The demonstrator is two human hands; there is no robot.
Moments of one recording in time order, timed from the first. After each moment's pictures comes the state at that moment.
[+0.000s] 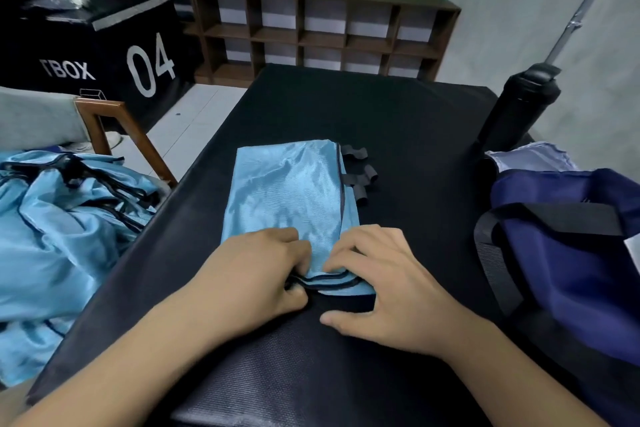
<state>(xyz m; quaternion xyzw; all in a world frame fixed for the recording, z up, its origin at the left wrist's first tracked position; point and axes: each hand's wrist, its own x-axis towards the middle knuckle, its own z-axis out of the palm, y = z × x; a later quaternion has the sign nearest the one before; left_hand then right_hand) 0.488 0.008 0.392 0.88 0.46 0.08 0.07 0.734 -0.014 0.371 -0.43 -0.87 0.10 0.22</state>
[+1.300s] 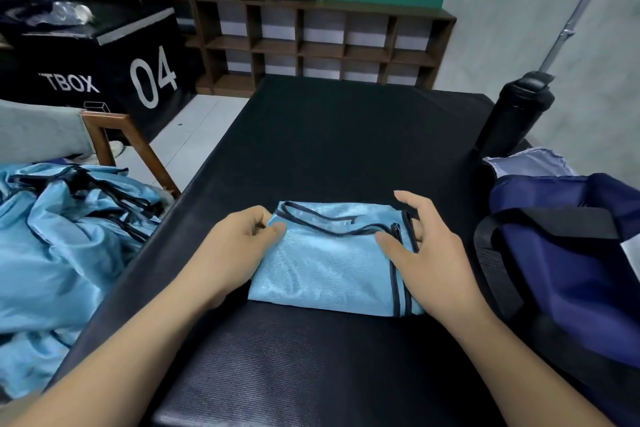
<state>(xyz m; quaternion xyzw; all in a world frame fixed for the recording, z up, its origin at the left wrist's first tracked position) 0.470 0.044 0.380 0.61 0.61 0.31 0.39 0.751 0.000 0.383 -0.65 -0.59 0.26 0.42</state>
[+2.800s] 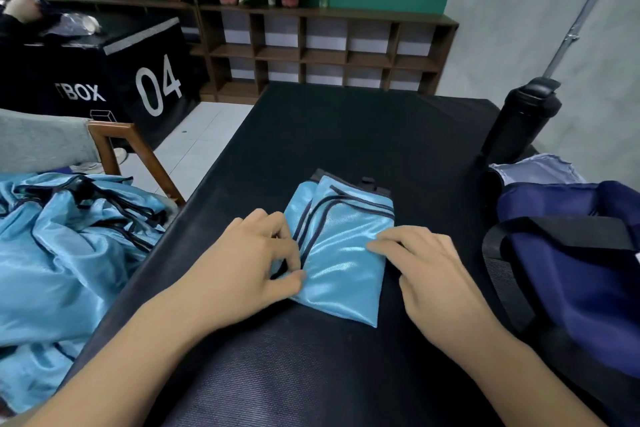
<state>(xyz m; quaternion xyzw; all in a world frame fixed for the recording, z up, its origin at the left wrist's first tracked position) 0.461 0.039 0.388 0.87 0.45 0.18 0.08 0.763 -0.003 0.362 -0.54 -0.81 -0.05 0.21</state>
